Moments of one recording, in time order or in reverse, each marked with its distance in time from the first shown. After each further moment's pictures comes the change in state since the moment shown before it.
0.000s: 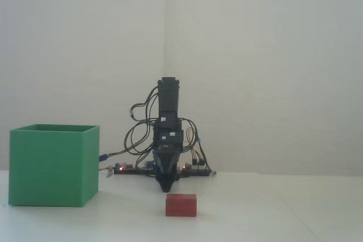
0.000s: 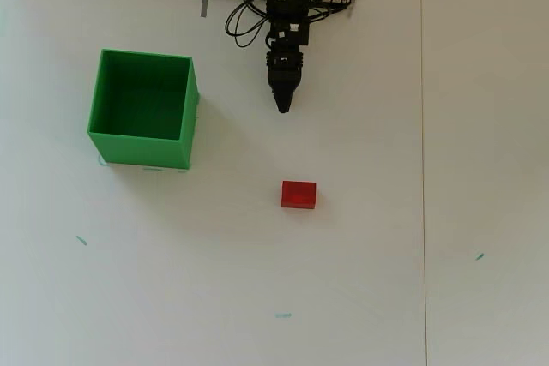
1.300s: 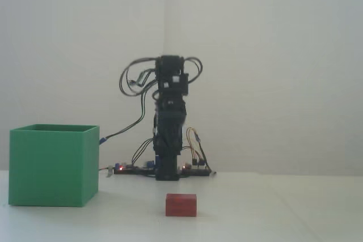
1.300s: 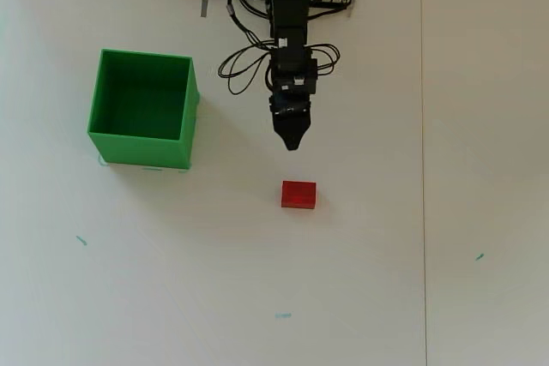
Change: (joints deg) arm -2.5 -44.6 -99.7 83.8 -5.2
